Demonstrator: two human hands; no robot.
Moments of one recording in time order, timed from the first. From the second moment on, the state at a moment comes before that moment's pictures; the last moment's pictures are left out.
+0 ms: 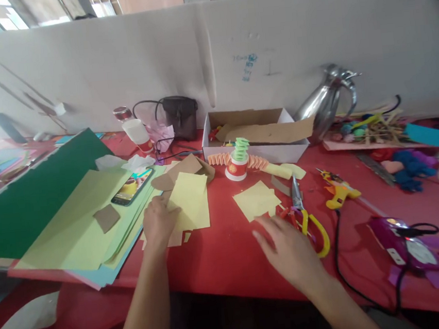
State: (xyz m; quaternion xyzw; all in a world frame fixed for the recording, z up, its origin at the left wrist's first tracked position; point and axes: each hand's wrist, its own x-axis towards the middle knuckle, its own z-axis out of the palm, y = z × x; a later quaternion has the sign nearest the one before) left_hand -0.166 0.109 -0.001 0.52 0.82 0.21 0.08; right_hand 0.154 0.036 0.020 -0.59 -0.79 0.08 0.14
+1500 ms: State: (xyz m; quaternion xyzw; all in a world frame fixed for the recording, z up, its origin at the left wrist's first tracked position) left_hand -0.064 0.104 0.011 0.33 0.38 0.47 0.73; right_hand 0.145 0.093 0.004 -0.43 -0.54 0.61 0.38
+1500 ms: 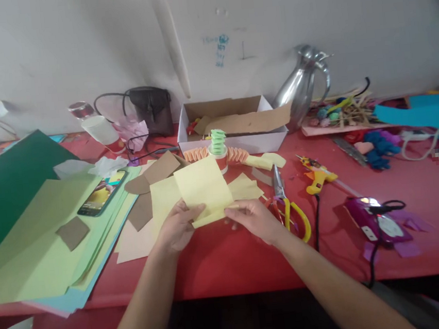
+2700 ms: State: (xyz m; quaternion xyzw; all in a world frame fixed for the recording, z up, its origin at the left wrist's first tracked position) left_hand -0.057 0.101 0.017 0.28 0.43 0.45 0.73; right_hand 0.169 0.097 0.009 -0.40 -0.72 0.38 0.42
